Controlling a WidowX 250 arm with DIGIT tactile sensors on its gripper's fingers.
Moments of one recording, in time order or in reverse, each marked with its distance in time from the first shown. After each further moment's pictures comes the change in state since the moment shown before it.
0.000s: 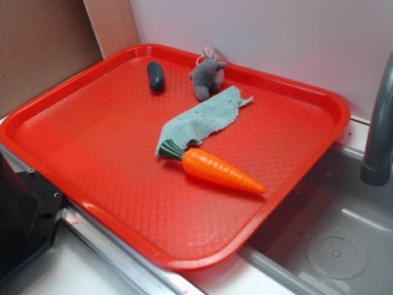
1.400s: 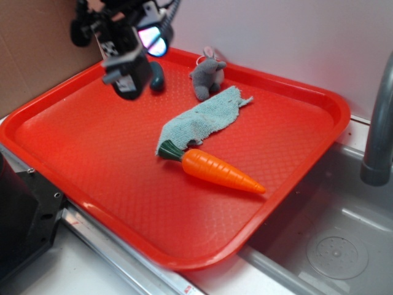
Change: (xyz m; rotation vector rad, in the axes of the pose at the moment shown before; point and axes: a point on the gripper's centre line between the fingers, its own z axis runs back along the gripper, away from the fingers) arm 0.072 -0.073 -0.121 -0.187 -0.083 -1.041
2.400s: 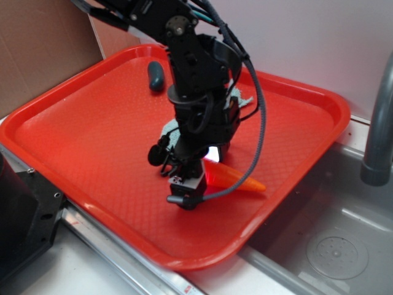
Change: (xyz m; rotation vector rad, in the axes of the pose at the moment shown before) arm 0.004 -0.004 -0.114 0.020 0.196 -0.114
